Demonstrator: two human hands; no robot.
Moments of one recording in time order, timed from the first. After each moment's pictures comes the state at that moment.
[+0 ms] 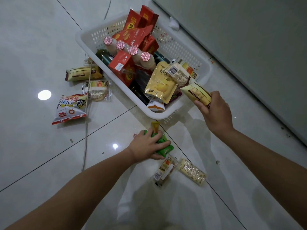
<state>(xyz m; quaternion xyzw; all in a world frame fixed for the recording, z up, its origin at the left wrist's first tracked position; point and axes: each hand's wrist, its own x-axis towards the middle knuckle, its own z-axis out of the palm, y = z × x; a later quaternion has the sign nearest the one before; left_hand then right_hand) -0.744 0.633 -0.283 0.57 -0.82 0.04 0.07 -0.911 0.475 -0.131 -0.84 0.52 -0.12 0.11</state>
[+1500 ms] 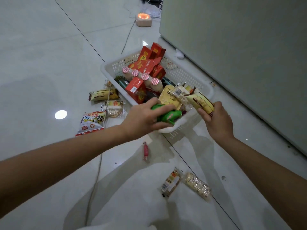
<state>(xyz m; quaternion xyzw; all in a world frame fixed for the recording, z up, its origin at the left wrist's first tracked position) -0.680 0.614 -0.109 0.56 -0.76 0.10 0.32 -0.899 0.480 -0.104 -0.82 0.53 -0.18 0.12</state>
